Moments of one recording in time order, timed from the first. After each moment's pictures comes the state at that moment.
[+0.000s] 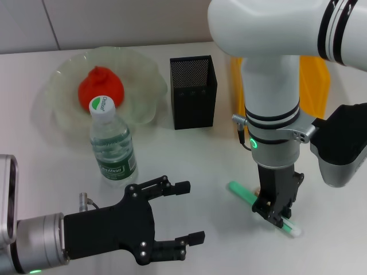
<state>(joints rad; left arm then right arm) -0.44 -2.08 1.34 0.30 1.37 1.64 -0.74 1.22 2.09 -1.98 -0.51 -2.34 -1.58 -0.08</state>
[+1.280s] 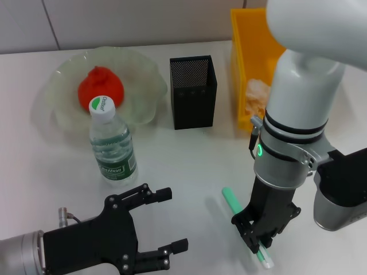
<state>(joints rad) -0.35 -2.07 1.33 0.32 1.34 1.69 -0.69 0.87 2.08 -1.80 -1.11 -2.41 -1.78 0.36</state>
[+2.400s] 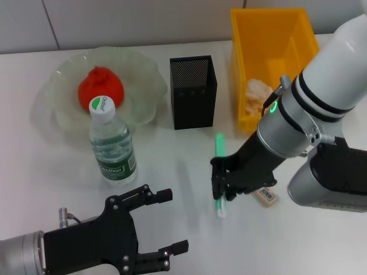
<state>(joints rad) -0.35 -2.07 1.33 0.32 1.34 1.68 -0.68 0.67 2.08 -1.62 -1.40 -2.44 -1.65 0.57</state>
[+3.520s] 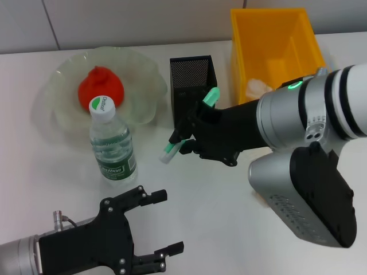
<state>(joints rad) -0.33 -2.07 1.33 0.32 1.34 1.68 -0.60 0.30 2.09 -1.75 -1.86 -2.40 -1.28 1.08</state>
